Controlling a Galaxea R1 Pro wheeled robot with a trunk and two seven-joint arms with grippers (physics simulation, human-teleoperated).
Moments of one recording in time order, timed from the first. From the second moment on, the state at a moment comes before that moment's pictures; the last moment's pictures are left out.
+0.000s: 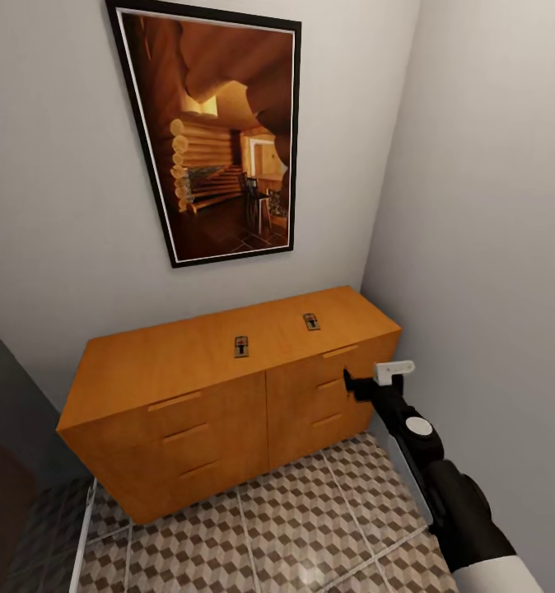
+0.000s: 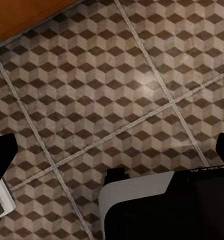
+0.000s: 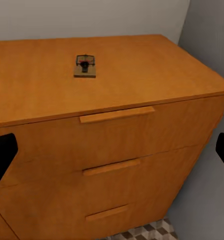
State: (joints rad) left arm -0.40 0.01 -0.28 0.08 0.15 -0.35 -0.01; right arm -0.48 -0.05 0.14 -1.34 -0.04 0.31 -0.06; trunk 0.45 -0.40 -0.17
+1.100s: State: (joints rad) left arm -0.40 0.01 -0.28 0.08 0.15 -0.35 -0.01; right arm -0.64 0.04 0.13 -1.61 -0.03 0.87 -0.16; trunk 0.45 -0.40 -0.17
